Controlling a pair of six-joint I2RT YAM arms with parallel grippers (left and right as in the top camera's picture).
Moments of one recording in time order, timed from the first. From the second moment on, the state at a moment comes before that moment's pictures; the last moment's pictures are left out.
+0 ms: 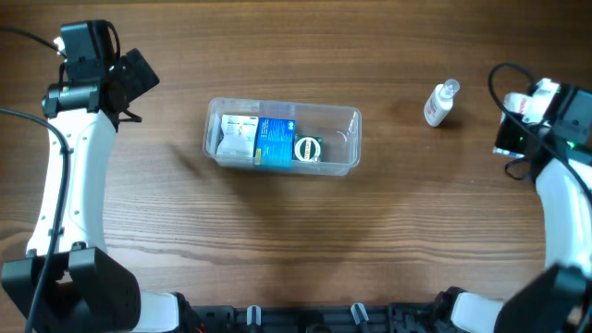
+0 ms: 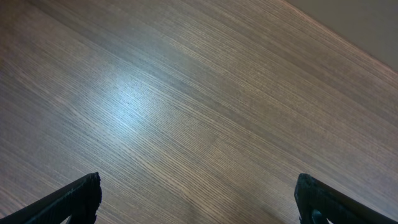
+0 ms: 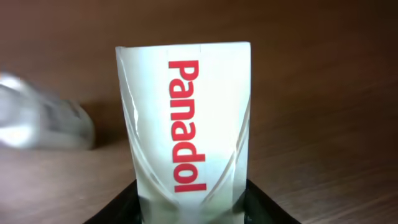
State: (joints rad) left arm 0.14 1.62 1.42 -0.72 -0.21 -0.42; right arm -0.41 1.41 1.00 -0.47 -0.02 -0.09
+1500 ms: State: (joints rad) left arm 0.14 1.62 1.42 -0.72 -0.21 -0.42; right arm 0.71 1.63 1.01 0.00 0.08 -0.53
